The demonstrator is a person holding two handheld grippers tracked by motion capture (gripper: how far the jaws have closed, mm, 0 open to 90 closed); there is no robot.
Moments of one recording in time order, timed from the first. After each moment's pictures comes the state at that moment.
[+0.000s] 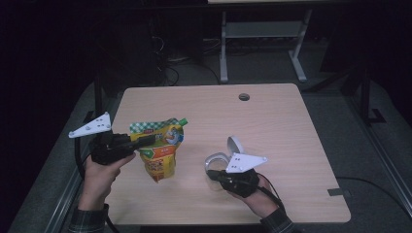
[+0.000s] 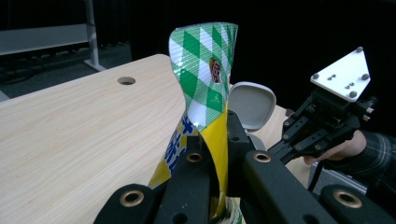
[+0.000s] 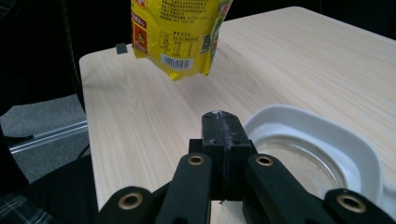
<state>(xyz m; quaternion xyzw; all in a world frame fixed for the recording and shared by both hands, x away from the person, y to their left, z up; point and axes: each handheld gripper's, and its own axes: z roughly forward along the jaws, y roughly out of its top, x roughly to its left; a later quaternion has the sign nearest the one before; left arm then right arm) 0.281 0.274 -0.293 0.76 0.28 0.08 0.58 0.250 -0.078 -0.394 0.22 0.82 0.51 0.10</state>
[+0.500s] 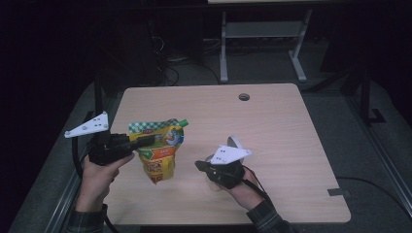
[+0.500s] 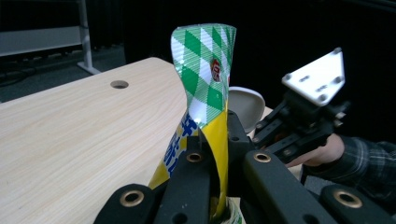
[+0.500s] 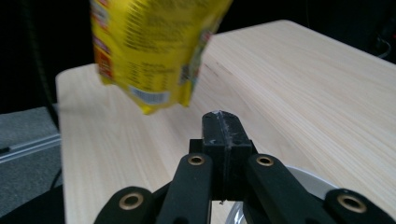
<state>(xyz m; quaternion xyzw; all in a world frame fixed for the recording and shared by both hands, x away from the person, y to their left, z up) 0.276 0.275 -0.285 0.76 0.27 0.07 0.59 0.268 -0.044 -0.387 0.23 0.82 0.51 0.13</state>
